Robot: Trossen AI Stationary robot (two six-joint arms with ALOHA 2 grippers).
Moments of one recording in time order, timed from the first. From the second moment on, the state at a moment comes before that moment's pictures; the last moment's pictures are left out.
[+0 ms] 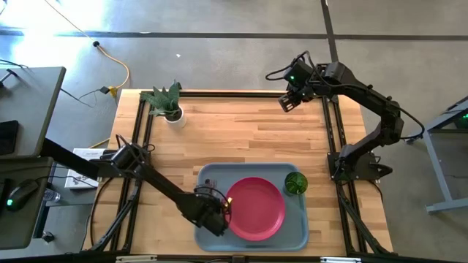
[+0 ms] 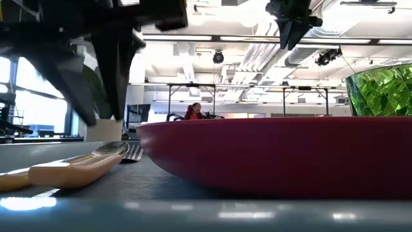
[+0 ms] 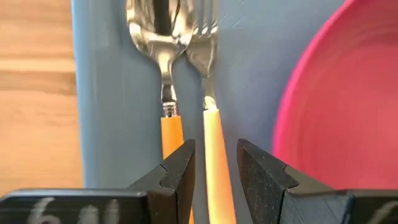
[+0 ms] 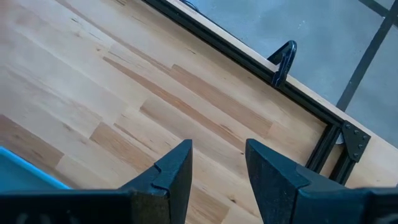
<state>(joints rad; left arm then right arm) -0.59 2.04 1.52 -0.98 -0.32 -2.19 -0.48 1.49 1.75 -1.43 0.28 0.44</state>
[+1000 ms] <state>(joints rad) -0.39 1.31 1.52 -0.82 -0.60 -0.73 -0.48 1.49 1.75 -1.33 0.09 0.30</state>
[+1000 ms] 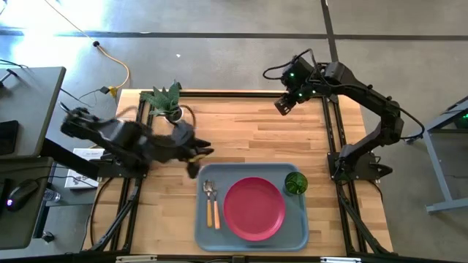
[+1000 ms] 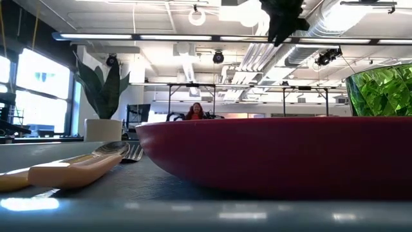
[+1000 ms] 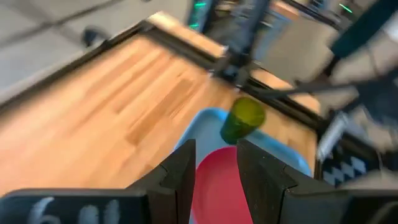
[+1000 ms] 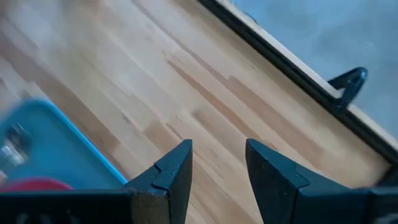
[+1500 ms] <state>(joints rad) -0.27 0.95 1.26 -0.79 -0.26 -0.26 -0.21 1.49 1.75 -1.09 0.16 0.63</state>
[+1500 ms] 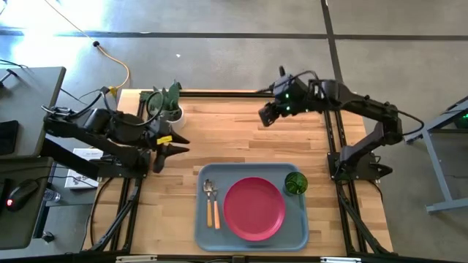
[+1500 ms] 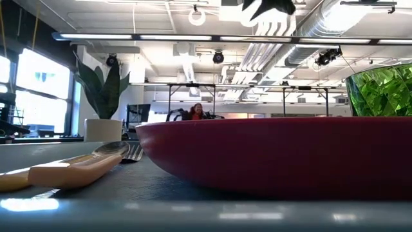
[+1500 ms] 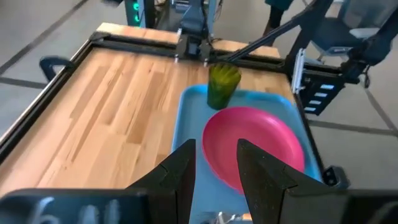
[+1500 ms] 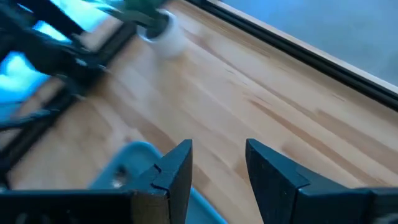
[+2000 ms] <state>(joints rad) -0.27 0.54 0.70 -0.49 -0.12 -0.26 0.06 1.49 1.75 -0.90 0.31 0.77</state>
